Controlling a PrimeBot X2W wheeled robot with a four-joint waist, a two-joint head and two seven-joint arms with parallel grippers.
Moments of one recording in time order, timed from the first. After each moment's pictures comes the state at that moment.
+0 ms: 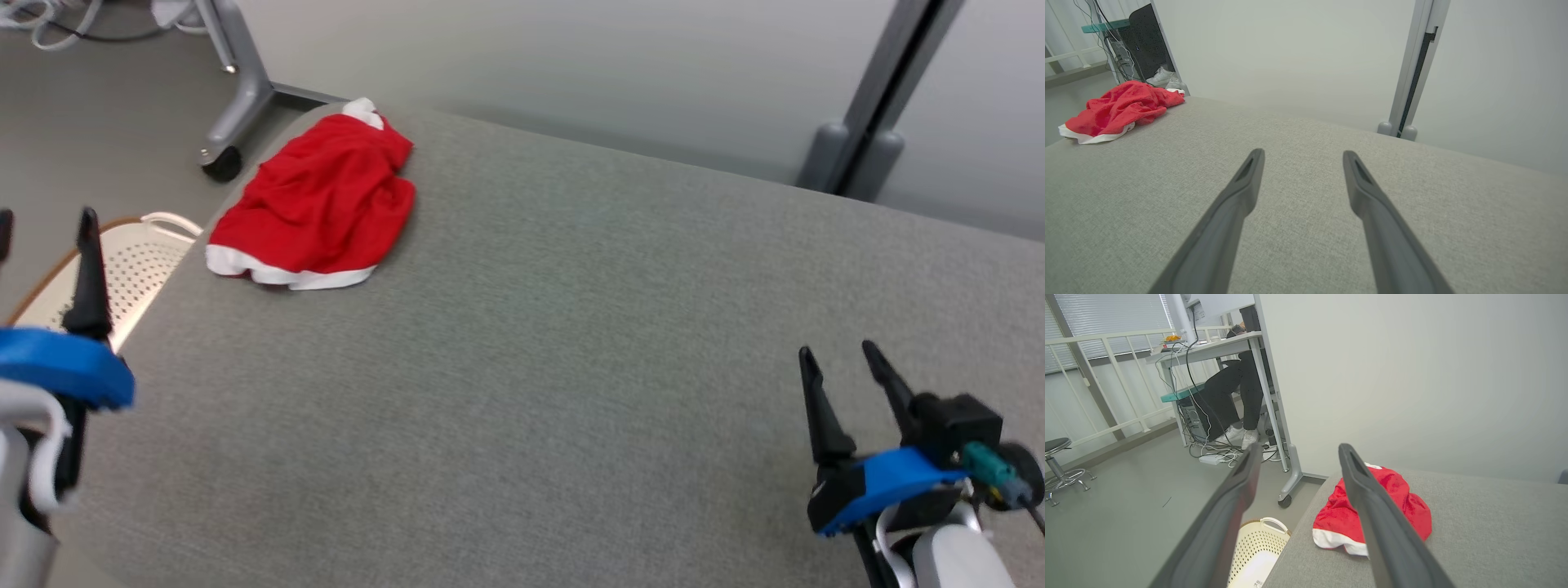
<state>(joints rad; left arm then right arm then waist) -0.37 0.55 -0.21 0.27 -0.47 0.08 -0.09 -0.14 -0.05 -0.06 0.24 0.05 0.13 -0.11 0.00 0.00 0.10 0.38</state>
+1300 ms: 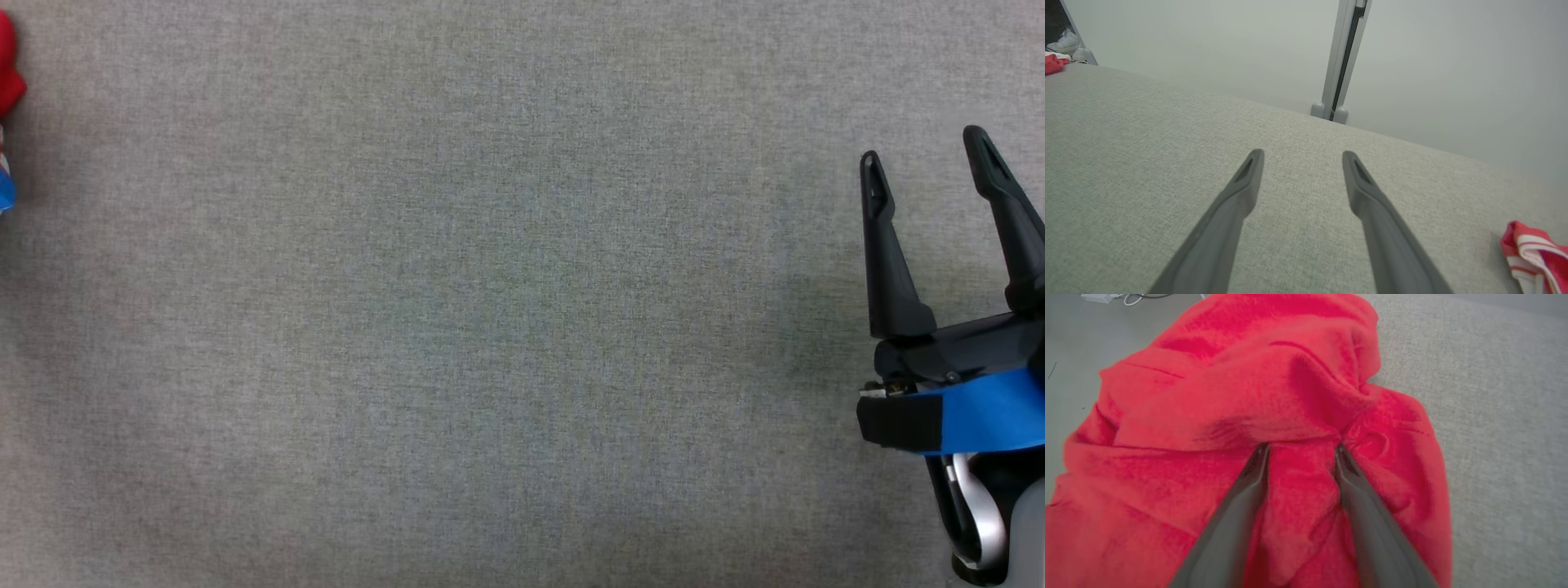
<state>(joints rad) -0.99 0.53 -0.23 0.90 -0.59 0.01 0.23 -0.24 -0.05 -0.03 -0.44 -0.09 0.13 0.18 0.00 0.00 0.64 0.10</state>
